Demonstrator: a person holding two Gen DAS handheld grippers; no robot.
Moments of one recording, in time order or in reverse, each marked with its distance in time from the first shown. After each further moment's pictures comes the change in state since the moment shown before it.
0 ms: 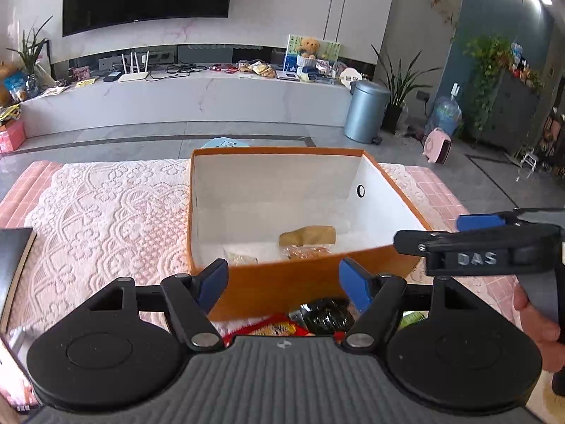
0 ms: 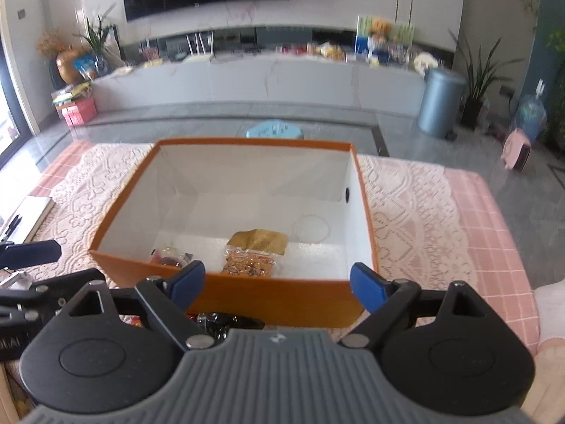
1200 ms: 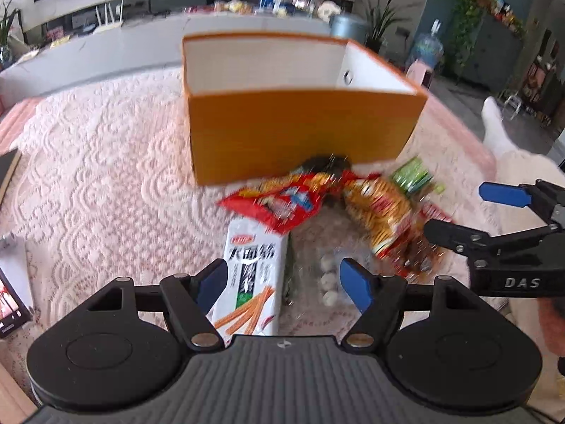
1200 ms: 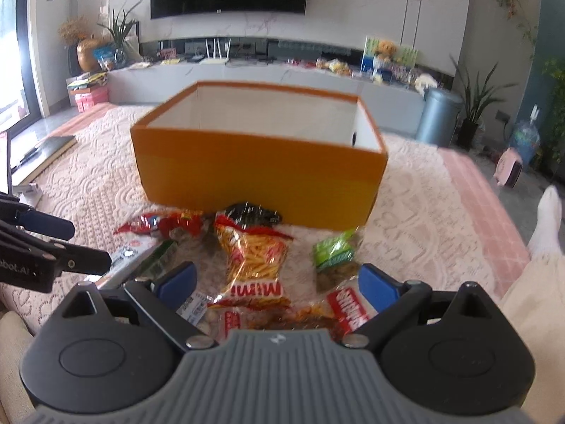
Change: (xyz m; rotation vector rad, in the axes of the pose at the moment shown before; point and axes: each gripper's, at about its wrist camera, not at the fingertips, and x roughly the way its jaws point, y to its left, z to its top) left arm 0.019 0.021 -0.108 0.067 0.211 -0.052; right arm -0.025 0.026 -0.148 -0.085 -0.054 -0.014
